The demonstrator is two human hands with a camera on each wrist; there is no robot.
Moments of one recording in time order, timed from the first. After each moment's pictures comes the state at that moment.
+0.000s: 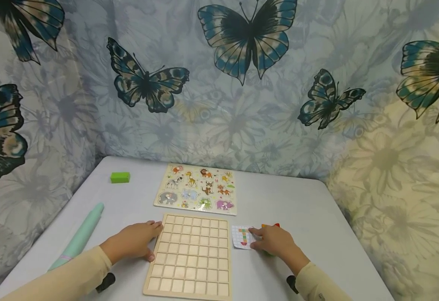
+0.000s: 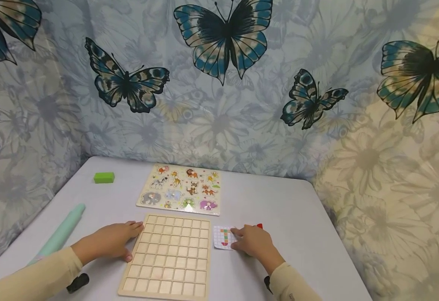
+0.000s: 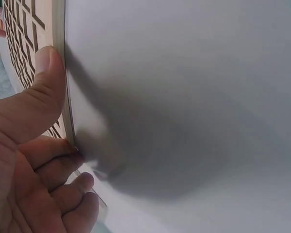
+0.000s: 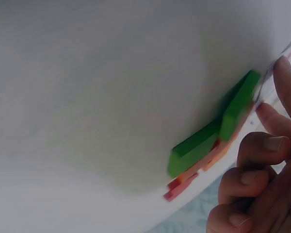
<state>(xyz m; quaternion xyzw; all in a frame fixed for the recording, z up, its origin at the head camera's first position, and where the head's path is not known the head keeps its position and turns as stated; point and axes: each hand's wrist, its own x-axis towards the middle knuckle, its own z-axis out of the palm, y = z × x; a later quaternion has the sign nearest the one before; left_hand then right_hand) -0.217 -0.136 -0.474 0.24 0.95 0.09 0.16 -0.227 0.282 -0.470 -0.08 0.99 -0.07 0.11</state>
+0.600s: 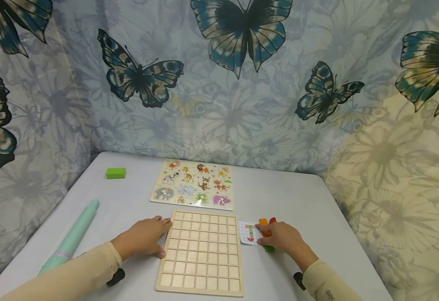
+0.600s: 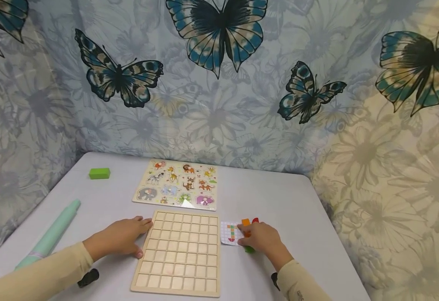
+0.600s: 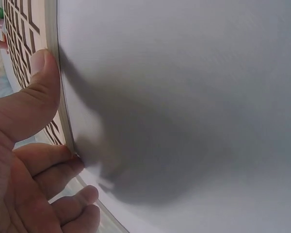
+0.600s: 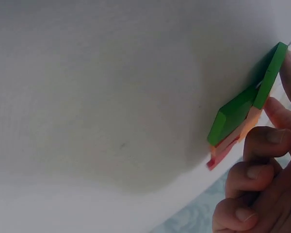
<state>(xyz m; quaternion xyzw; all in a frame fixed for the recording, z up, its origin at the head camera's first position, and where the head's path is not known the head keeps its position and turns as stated) -0.219 -0.096 -0.471 0.24 0.96 0.06 0.15 -0.228 0.318 -0.469 -0.06 0.99 -0.10 0.12</state>
